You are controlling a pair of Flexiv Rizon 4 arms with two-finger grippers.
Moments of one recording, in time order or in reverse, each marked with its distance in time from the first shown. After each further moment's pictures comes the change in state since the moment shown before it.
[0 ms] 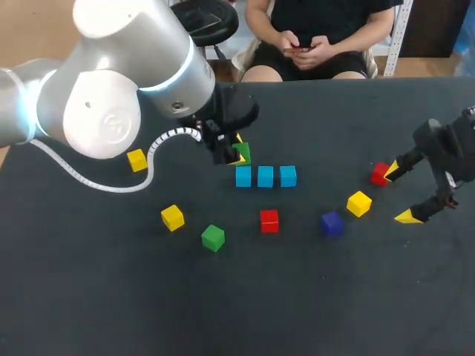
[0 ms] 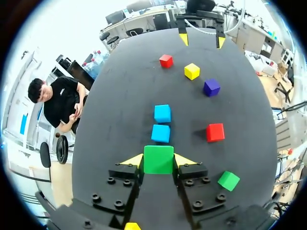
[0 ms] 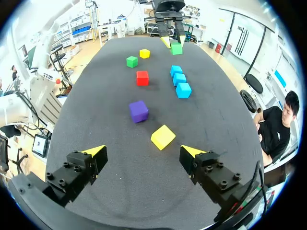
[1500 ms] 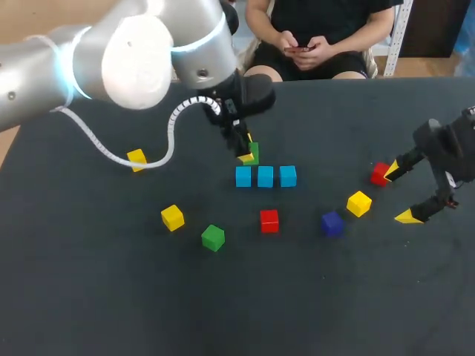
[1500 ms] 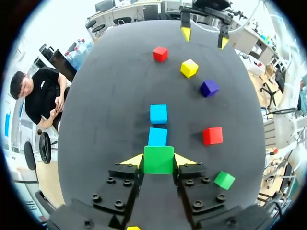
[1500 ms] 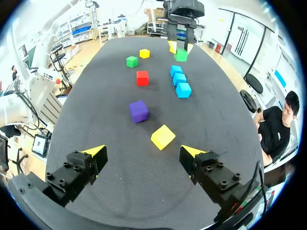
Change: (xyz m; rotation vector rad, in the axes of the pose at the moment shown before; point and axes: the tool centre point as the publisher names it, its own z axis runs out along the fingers) left arm -0.013 0.009 0.021 0.213 0.092 -0.014; right arm 0.000 0.000 0.000 0.000 0.000 0.000
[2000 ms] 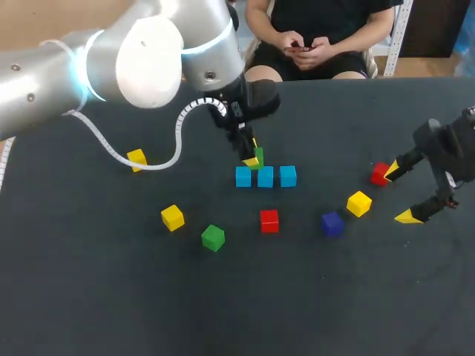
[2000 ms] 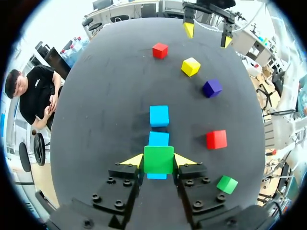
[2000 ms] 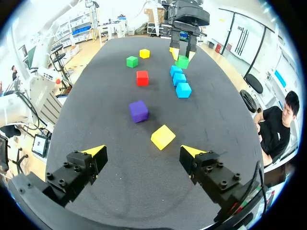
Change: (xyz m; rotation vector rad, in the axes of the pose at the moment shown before) left arm -0.001 0.004 0.019 0.047 0.000 -0.006; right arm 0.000 0.000 0.000 0.000 0.000 0.000
